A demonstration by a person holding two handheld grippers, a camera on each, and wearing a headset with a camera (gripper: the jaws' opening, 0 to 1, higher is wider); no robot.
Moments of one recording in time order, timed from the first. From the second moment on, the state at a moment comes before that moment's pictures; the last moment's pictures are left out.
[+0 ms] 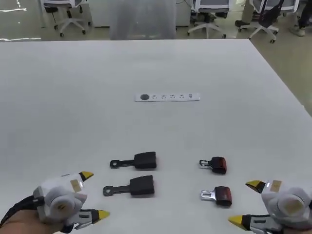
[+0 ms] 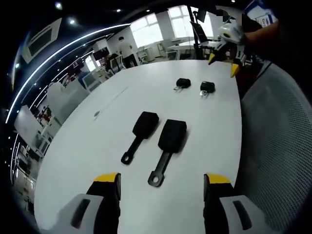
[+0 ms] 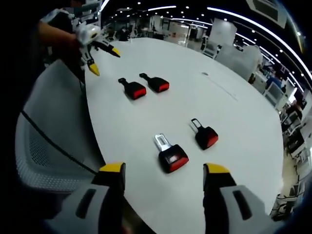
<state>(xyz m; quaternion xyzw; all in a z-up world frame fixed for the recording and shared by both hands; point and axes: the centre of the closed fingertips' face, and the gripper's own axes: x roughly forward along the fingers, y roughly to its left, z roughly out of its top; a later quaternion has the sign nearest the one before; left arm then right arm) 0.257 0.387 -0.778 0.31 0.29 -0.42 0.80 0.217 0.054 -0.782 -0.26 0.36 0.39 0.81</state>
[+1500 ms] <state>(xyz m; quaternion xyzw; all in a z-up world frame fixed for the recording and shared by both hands) 0.294 0.309 -0.855 0.43 0.34 -0.57 0.62 0.255 0.062 -0.858 -0.36 0.43 0.52 0.64</state>
